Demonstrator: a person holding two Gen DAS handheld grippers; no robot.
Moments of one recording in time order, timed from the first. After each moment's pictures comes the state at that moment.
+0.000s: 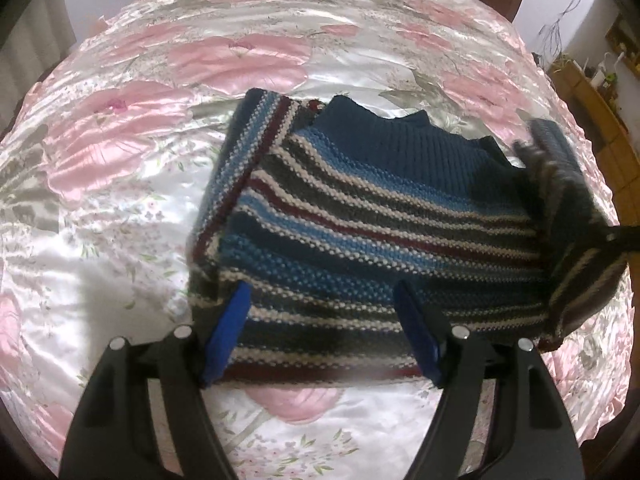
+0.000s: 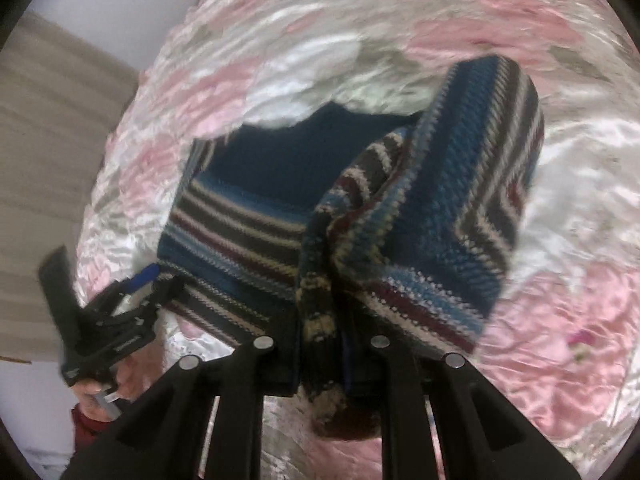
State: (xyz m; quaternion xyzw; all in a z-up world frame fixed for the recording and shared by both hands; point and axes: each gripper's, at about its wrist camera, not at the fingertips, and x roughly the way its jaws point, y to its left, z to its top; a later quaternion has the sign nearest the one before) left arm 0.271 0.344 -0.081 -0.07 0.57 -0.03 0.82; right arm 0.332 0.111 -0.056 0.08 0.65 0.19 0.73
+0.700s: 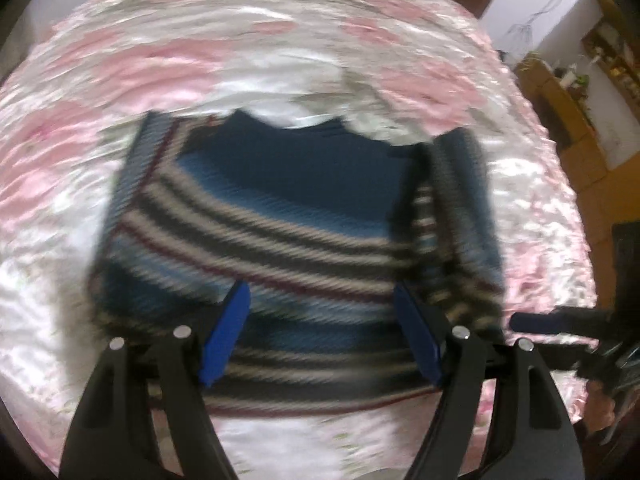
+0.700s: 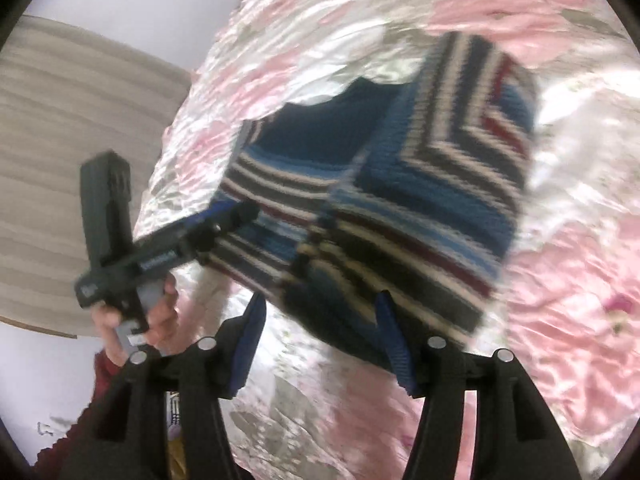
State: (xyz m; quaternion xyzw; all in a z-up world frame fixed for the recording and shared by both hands) left arm 0.311 0.271 -0.070 -0.12 0.57 -0.11 0.80; right arm 0.283 0.035 -0.053 0.16 0.63 0.28 0.71
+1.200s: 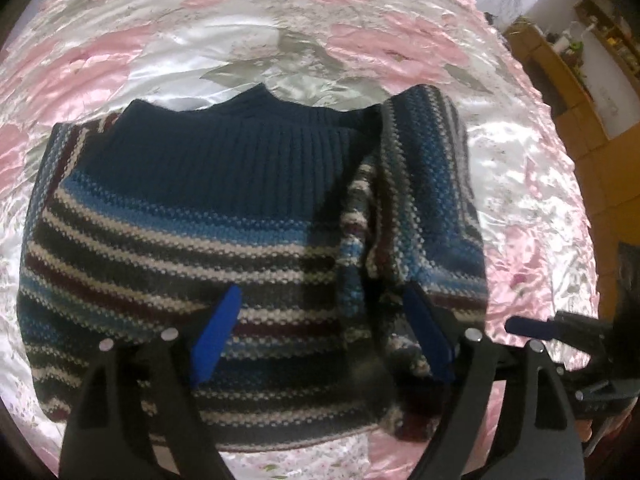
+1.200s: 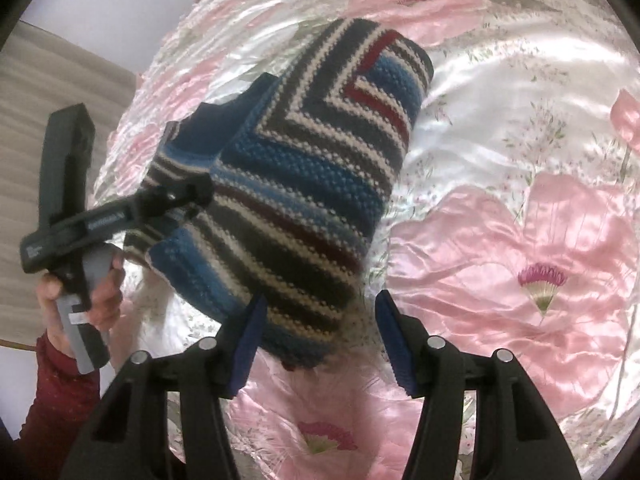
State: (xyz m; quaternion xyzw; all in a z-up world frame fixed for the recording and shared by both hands) left arm 0.338 0.202 -0.098 -0.10 0.61 -0.13 0.77; right arm 0.274 -0.024 -0.085 0.12 0.64 0.21 0.73
